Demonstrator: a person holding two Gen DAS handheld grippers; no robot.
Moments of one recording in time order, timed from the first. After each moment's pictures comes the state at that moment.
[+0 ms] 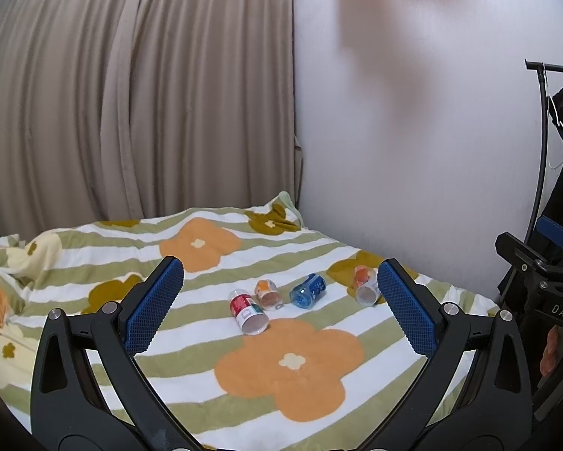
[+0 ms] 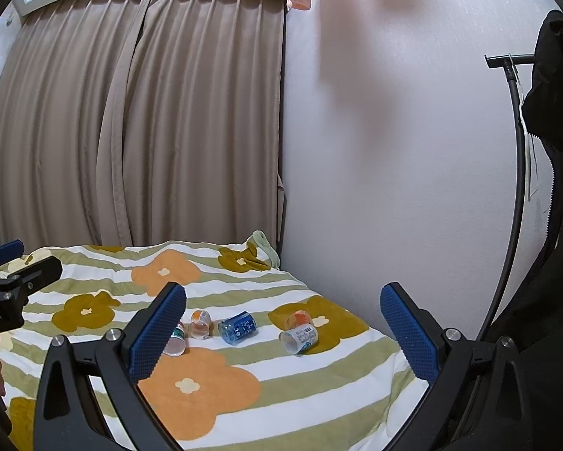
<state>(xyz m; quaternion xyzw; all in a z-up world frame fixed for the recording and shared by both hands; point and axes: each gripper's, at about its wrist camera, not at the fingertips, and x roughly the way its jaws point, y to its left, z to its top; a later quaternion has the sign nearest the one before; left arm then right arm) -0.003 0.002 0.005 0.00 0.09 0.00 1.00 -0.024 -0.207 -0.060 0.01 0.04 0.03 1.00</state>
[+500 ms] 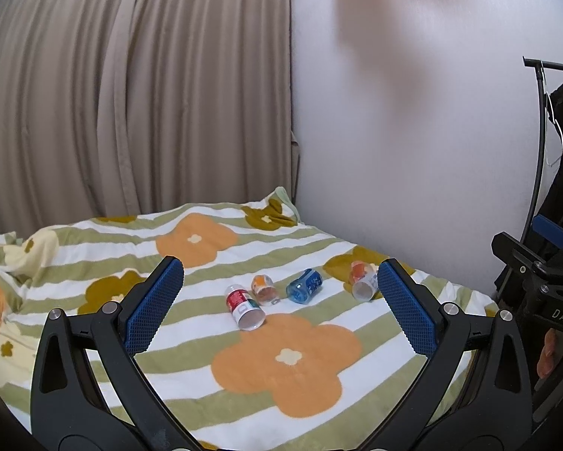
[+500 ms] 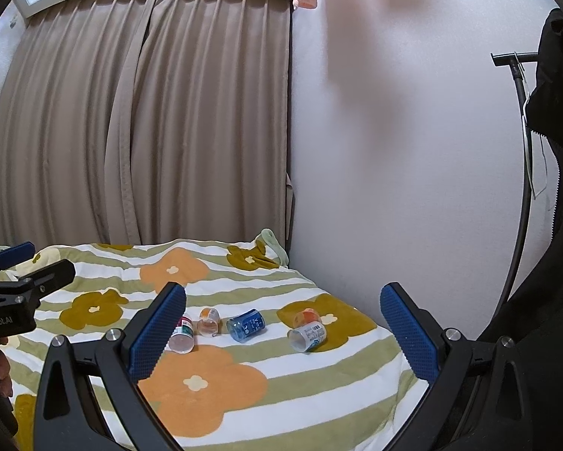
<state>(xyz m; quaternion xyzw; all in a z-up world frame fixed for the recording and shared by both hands) -0.002 -0.001 0.002 0.00 0.10 0.00 1.00 -0.031 -0.206 -0.058 0.00 0.04 0.05 1.00</state>
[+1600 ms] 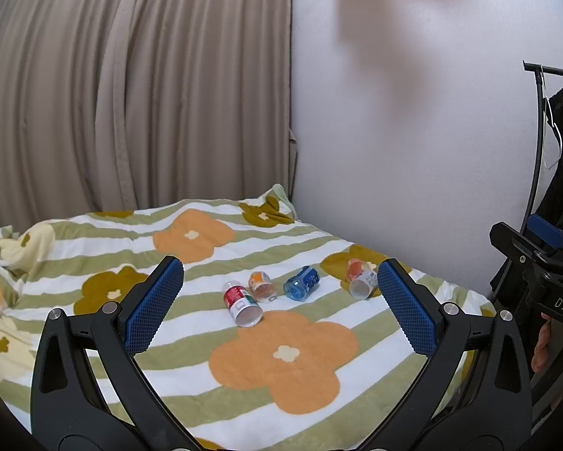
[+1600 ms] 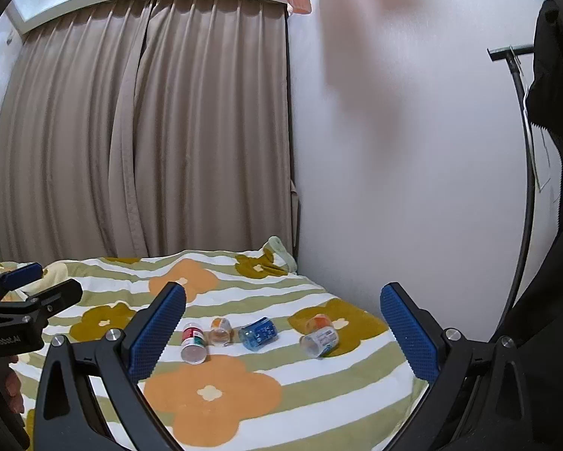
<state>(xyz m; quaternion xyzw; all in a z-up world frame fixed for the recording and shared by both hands) -0.006 0.008 0.001 -0.01 0.10 -0.01 0.99 -0.030 -0.196 -0.057 0.03 0.03 0.06 1.00</state>
